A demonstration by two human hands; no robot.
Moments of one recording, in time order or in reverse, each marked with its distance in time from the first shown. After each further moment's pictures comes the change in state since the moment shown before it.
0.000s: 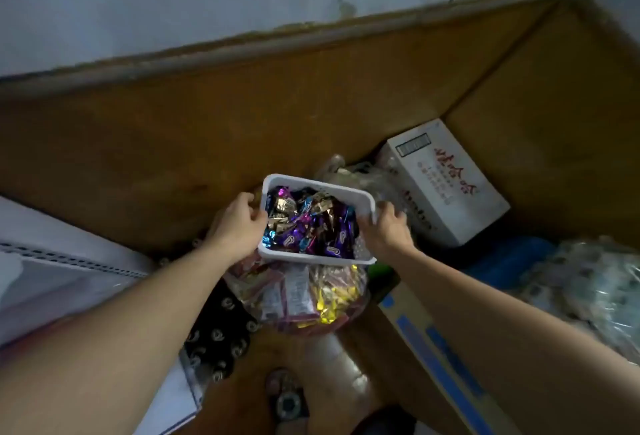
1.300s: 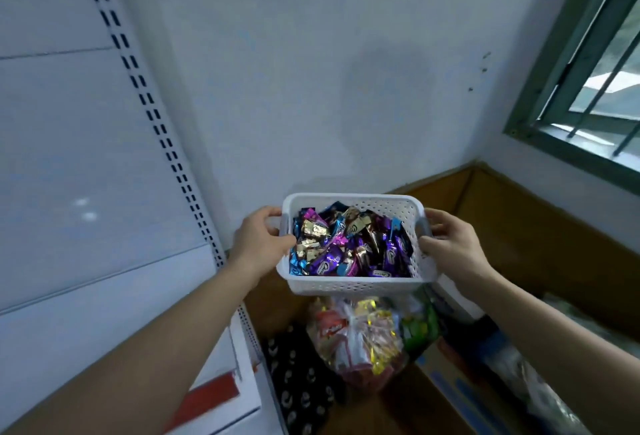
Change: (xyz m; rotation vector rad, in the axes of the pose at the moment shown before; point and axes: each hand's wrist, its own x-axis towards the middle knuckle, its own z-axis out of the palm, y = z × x) left_hand -0.384 0.141 -0.294 -0.287 0.346 0.282; right_hand -0.386 -0.060 -0.280 0.717 0.245 -0.456
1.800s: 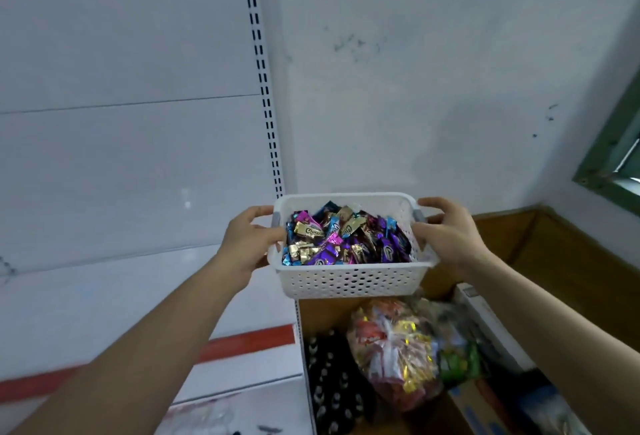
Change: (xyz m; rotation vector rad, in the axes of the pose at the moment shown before) left_hand -0.148 0.041 -0.123 -0.419 0.203 -0.218; right_hand -0.082 -0.119 0.003 0.043 -0.252 -0.122
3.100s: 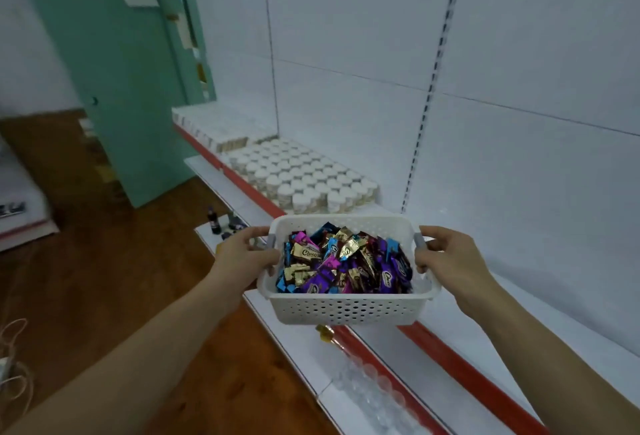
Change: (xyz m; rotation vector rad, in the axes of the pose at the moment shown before) left_hand -0.248 -0.155 -0.507 -0.195 0.984 -0.176; right_hand -0.240 -0.205 0.520 -0.004 -1.016 -0.357
